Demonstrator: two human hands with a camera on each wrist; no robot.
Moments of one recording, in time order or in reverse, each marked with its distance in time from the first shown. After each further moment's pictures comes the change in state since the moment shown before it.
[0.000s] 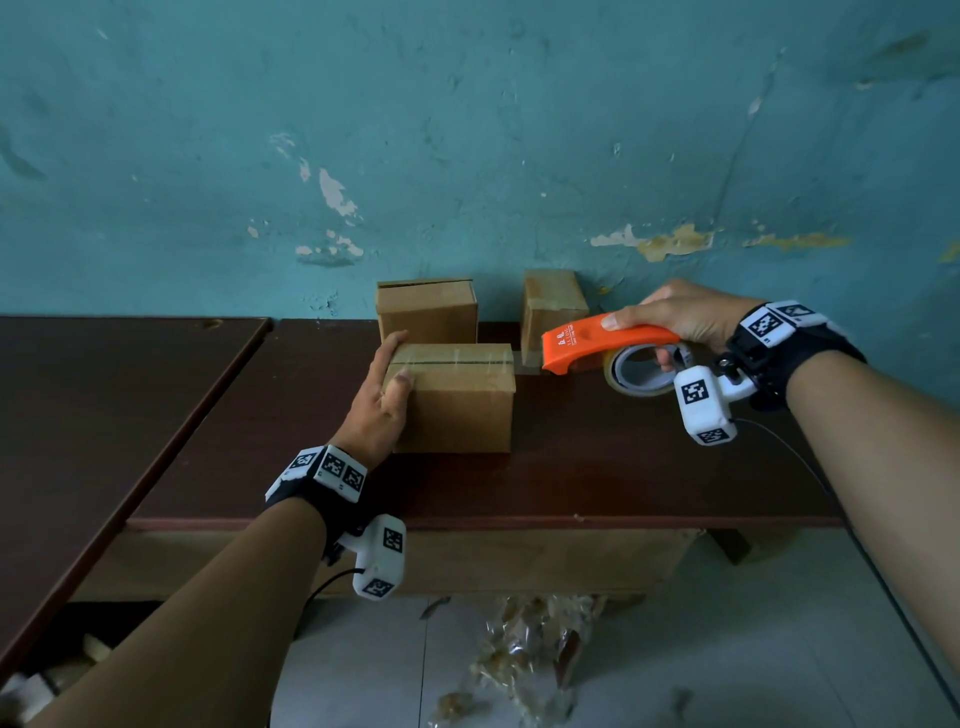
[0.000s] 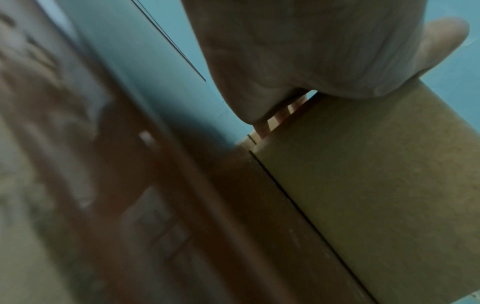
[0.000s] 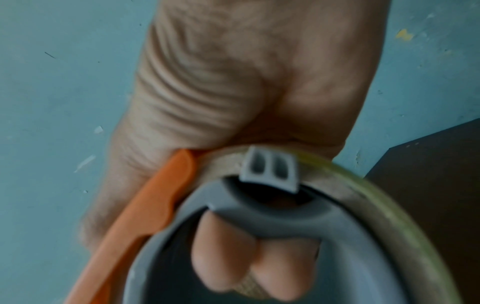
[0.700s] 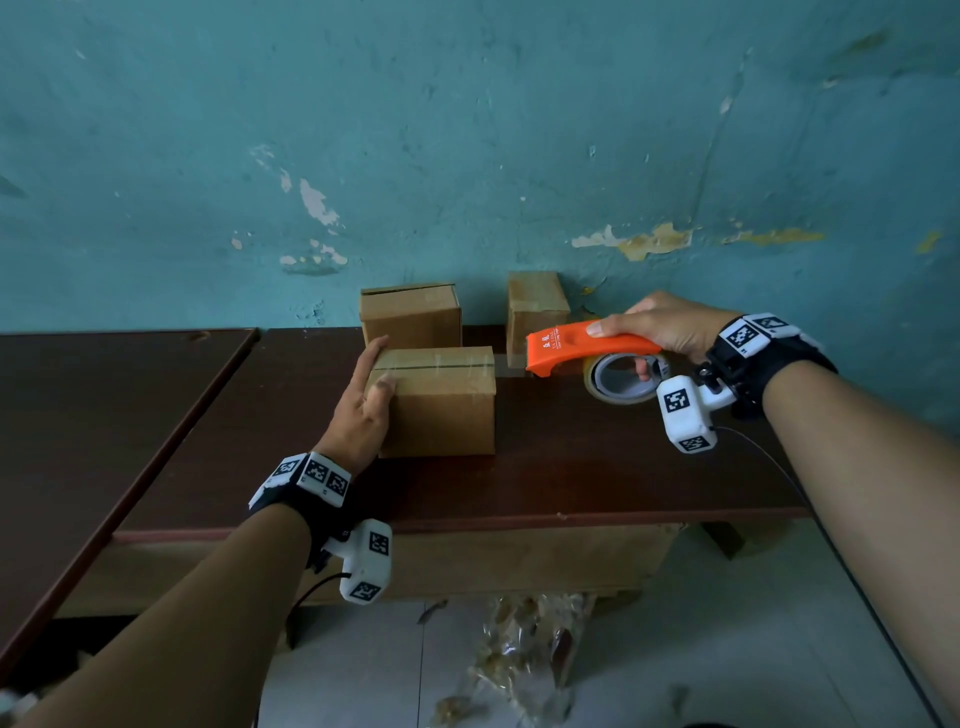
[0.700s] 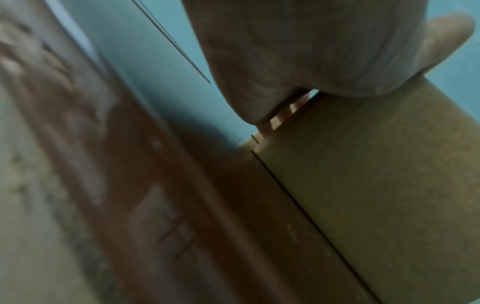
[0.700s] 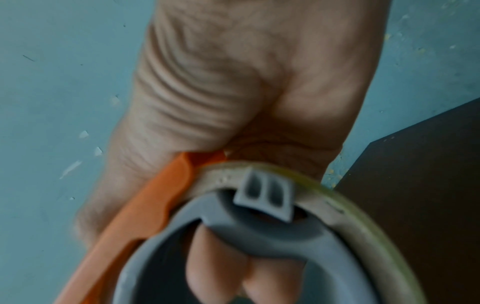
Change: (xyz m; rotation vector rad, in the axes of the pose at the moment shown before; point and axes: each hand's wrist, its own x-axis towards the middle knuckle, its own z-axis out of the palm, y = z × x) left_hand -0.005 0.012 0.004 0.002 0.040 -0.008; right_hand -0.002 0.019 0.006 0.059 -0.013 -0.042
